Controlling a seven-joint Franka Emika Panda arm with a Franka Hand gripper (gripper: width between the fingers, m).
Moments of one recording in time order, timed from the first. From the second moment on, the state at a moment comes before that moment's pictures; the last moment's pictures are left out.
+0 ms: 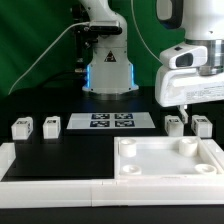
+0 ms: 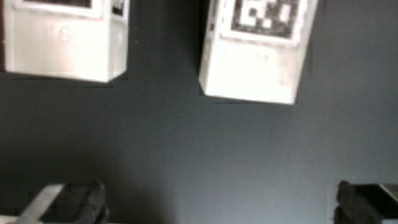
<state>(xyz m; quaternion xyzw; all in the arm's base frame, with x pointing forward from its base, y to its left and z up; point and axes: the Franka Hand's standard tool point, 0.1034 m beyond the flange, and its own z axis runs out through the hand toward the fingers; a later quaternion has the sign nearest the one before) 0.446 0.172 0.042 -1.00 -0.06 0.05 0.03</state>
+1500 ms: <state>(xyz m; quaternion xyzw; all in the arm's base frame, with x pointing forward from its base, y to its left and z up) 0.410 0.197 0.019 -0.94 -0.03 0.33 -0.02</state>
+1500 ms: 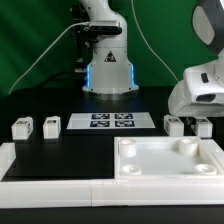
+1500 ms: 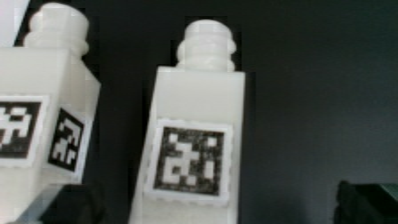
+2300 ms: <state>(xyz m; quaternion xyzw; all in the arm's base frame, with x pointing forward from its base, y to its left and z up) 0.401 0.191 0.009 -0.88 -0.03 0.48 -0.04</state>
